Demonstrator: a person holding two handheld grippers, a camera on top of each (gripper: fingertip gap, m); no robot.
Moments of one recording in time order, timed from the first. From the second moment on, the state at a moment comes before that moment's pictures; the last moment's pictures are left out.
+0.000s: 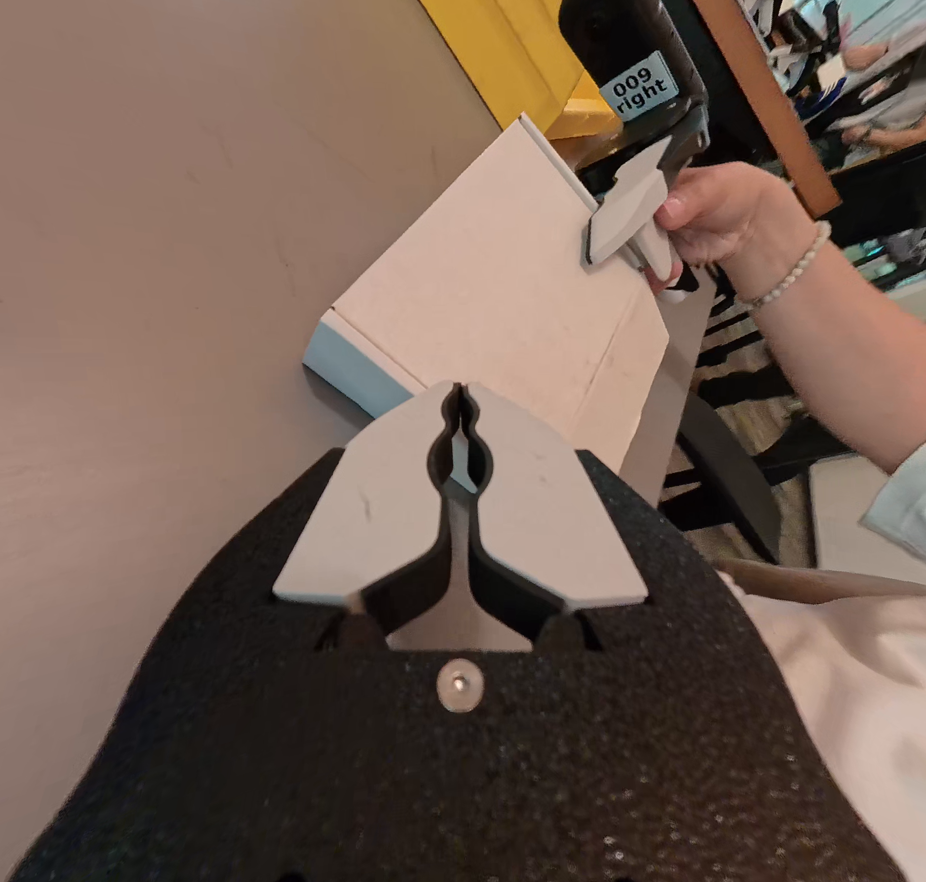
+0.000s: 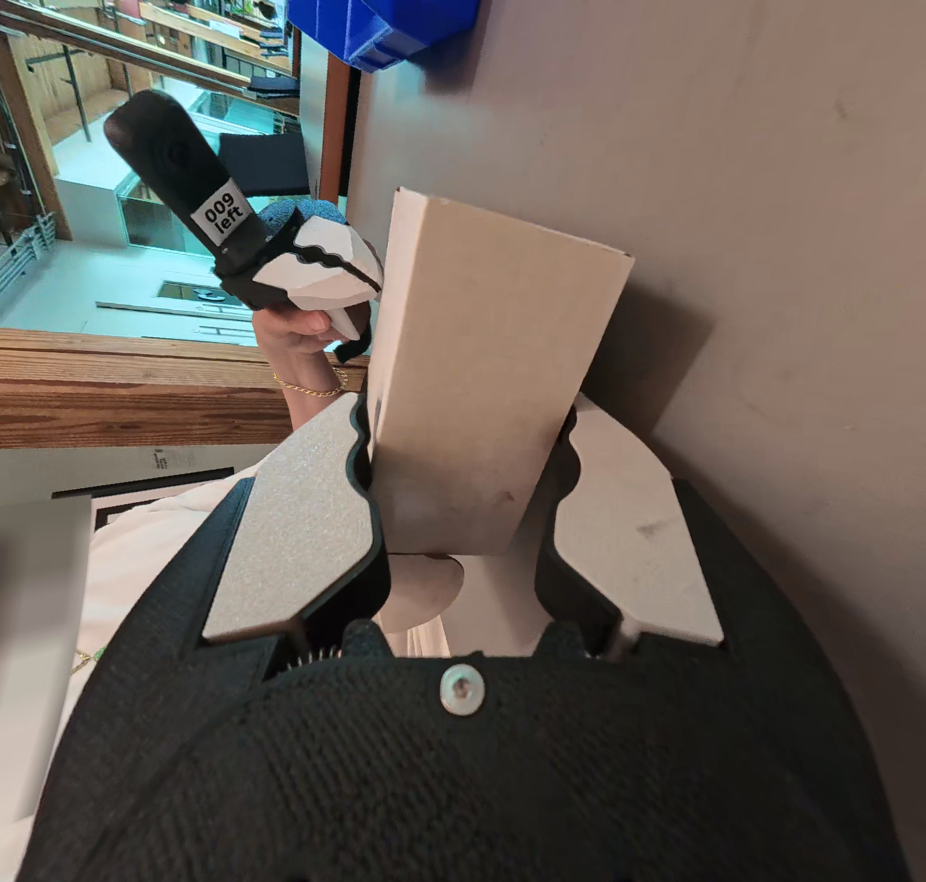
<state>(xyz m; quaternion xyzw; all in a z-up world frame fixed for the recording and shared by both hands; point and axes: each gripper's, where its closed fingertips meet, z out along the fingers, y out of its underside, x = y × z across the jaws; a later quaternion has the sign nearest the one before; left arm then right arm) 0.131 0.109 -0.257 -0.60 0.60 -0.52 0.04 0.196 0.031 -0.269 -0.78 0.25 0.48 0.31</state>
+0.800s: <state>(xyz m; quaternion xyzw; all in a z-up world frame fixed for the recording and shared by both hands) 0.101 0.083 -0.228 0.01 0.72 -0.05 0.69 0.198 0.039 -0.216 -0.67 0.27 0.57 0.39</state>
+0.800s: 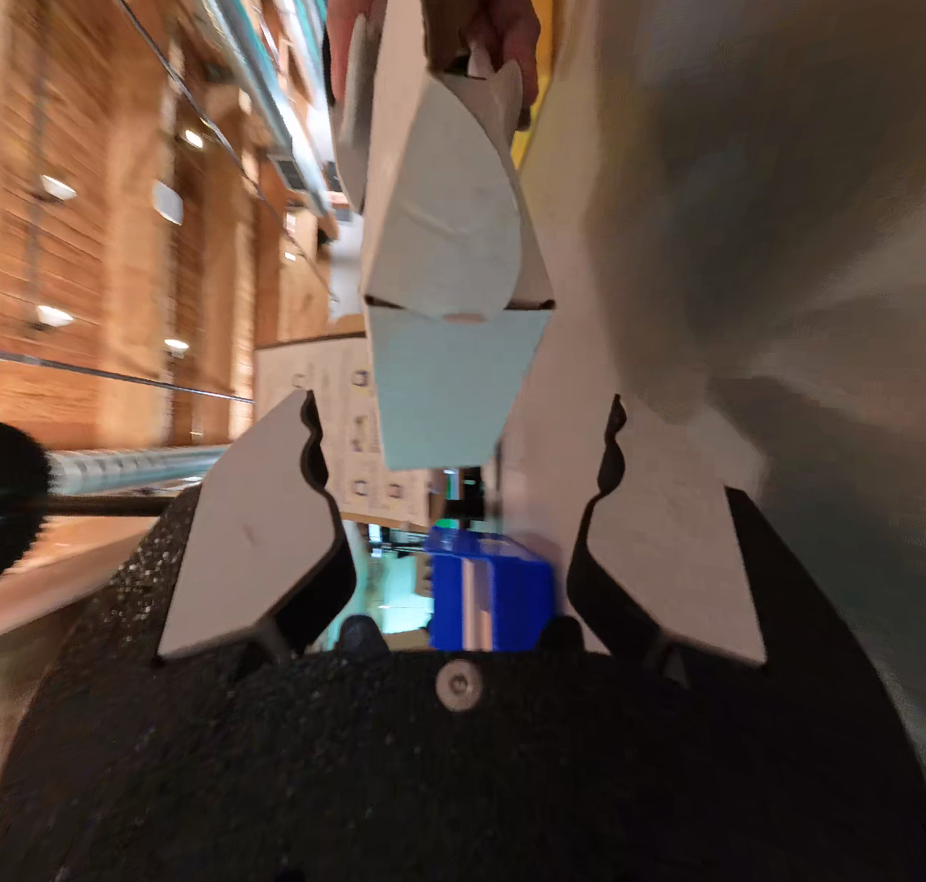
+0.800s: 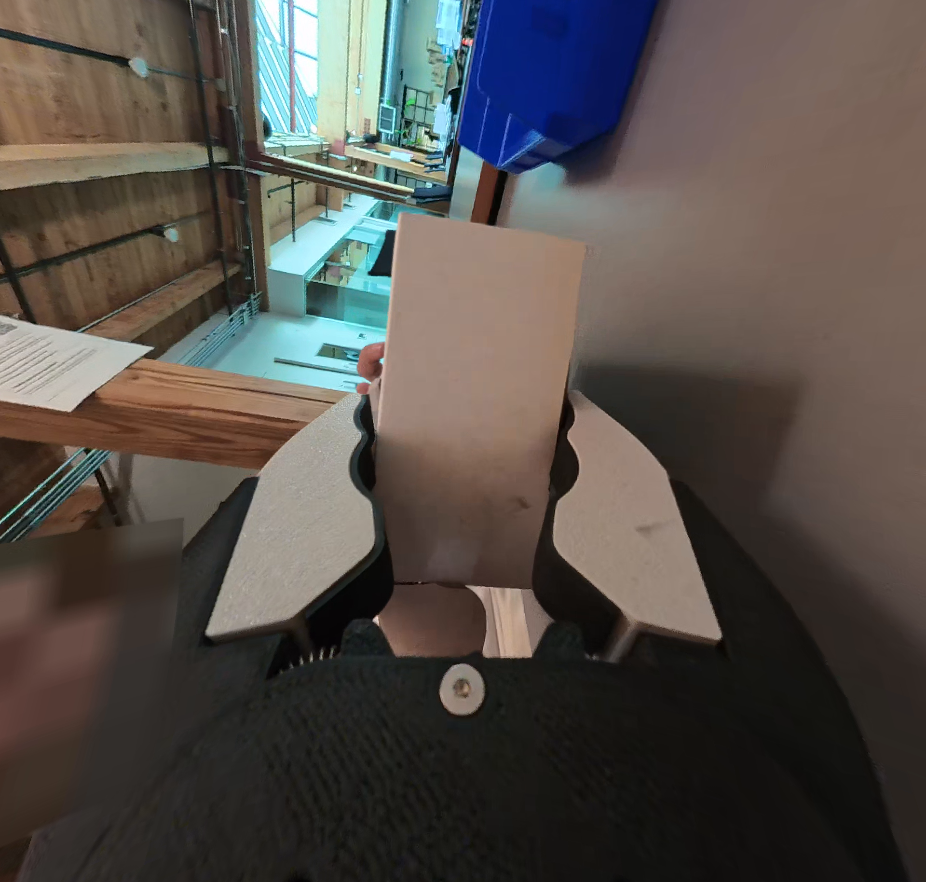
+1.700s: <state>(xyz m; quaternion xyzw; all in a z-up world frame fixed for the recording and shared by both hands) 0.122 0.048 -0.184 -0.24 0.70 -0.53 0.41 0.229 -0.035 -0.118 -0.59 0.15 0.44 0.66</state>
